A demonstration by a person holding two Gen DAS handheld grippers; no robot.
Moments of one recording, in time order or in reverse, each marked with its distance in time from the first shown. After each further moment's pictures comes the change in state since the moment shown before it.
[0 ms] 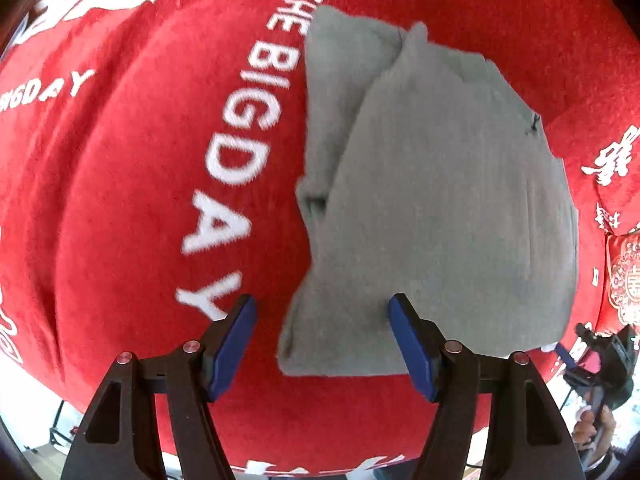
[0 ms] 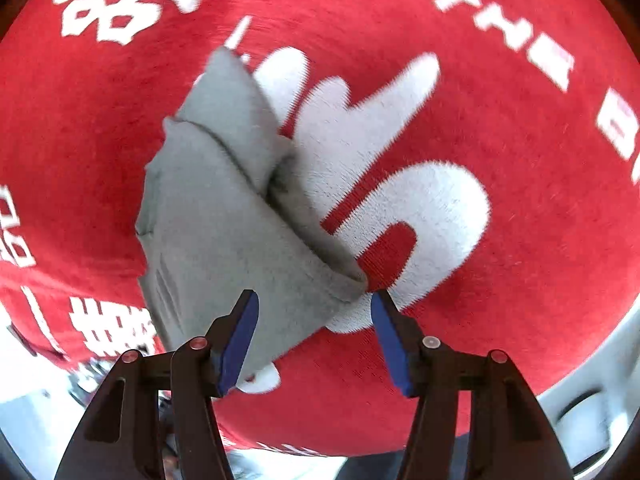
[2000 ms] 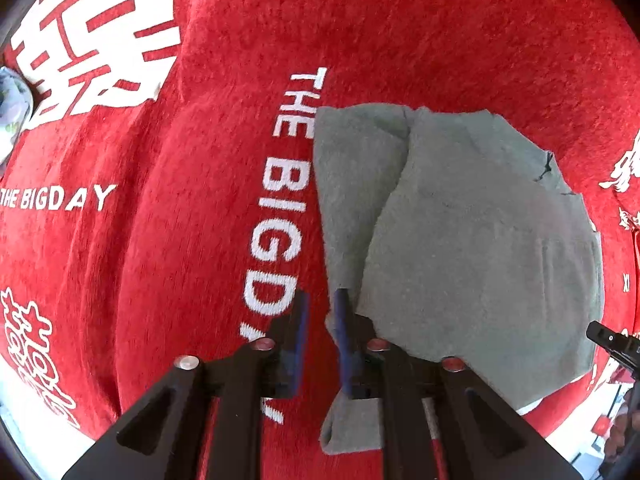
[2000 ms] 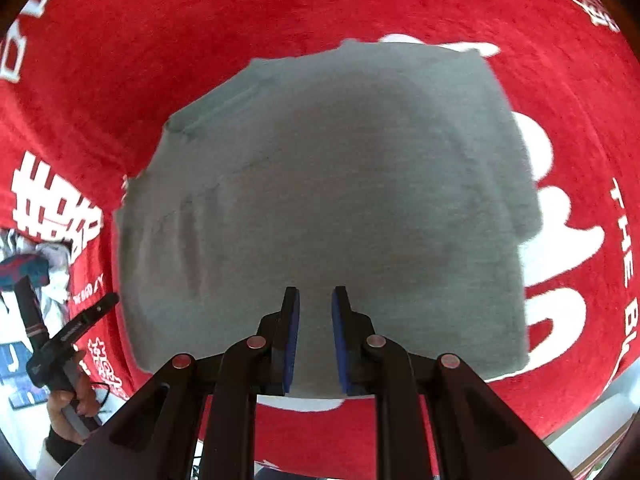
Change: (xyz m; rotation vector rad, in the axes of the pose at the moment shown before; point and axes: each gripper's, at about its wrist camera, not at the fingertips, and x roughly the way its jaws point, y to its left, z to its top) left arm -0.037 -0.022 0.052 0.099 -0.172 0.153; right arm 0.071 0.172 -0.051 -0.612 0.052 -0.291
